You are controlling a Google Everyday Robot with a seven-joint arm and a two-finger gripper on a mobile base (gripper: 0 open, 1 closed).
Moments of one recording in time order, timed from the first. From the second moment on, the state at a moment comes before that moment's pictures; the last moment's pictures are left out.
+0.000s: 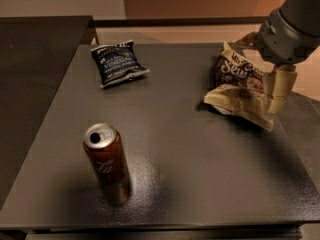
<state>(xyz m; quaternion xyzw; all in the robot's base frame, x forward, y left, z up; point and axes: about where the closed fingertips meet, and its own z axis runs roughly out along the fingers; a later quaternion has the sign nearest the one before) 0.506 -0.201 0.929 -0.74 0.65 0.01 0.16</state>
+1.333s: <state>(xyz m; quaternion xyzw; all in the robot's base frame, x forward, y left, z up) 0.543 -0.222 0.860 -0.78 0.62 0.01 0.07</state>
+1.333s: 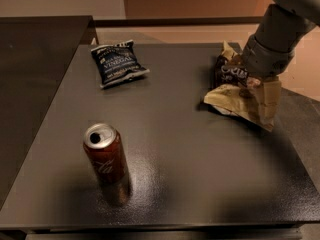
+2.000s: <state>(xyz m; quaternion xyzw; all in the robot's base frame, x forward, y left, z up) 0.542 -0.219 0.857 -0.78 0.62 0.01 0.05</state>
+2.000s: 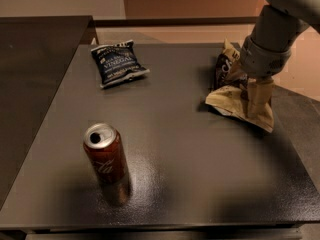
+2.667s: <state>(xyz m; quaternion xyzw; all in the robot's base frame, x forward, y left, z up) 0.543 -0.214 0.870 -0.80 0.60 -0.03 0.04</state>
